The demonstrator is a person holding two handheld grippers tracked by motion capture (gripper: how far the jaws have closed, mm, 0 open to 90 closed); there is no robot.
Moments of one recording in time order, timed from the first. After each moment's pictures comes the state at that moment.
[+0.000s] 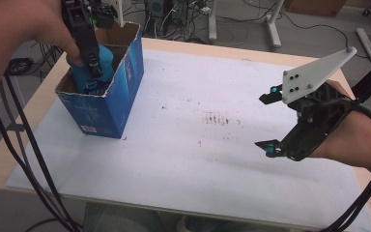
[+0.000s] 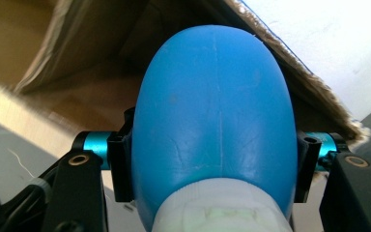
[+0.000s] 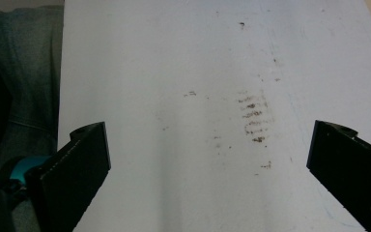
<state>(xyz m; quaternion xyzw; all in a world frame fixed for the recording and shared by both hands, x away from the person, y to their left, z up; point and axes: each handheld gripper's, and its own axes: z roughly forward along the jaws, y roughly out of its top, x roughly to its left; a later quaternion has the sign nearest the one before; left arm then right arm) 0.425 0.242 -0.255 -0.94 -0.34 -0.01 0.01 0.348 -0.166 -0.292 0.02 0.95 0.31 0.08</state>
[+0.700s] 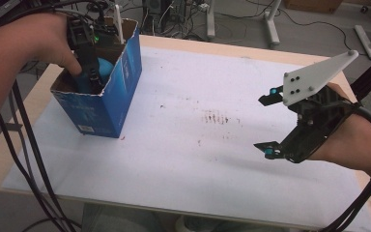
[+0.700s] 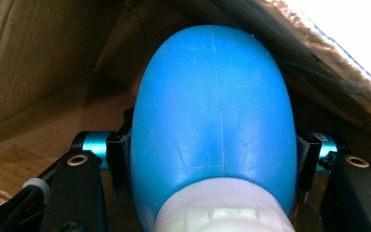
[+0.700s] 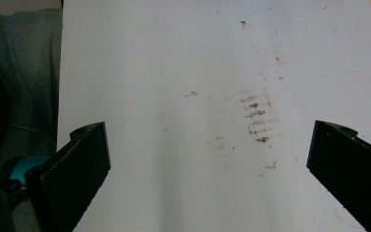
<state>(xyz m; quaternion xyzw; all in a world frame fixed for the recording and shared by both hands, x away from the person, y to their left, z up) 0.433 0.249 -0.291 -0.95 -0.31 0.03 -0.01 0.349 -0.166 -0.299 0.03 0.95 0.32 0.07</state>
